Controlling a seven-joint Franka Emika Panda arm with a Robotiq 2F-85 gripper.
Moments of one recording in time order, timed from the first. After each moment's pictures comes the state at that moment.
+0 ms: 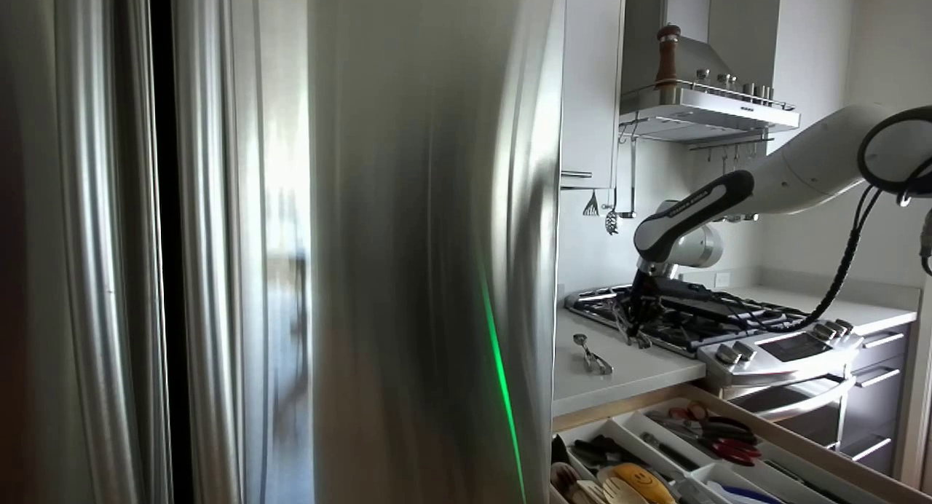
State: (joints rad) arm -0.01 0.33 -0.04 -1.82 0.19 2.41 -0.03
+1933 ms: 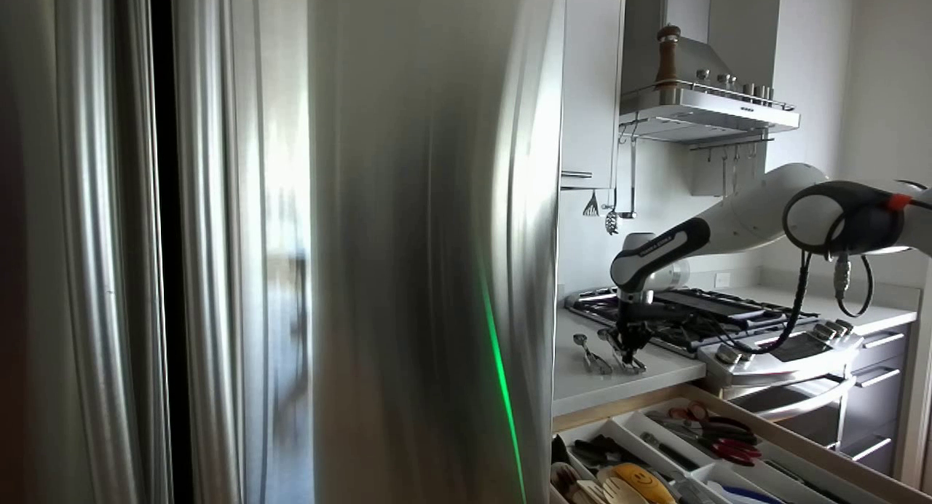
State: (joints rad) arm -0.01 0.68 -0.05 -1.44 0.03 2.22 0.09
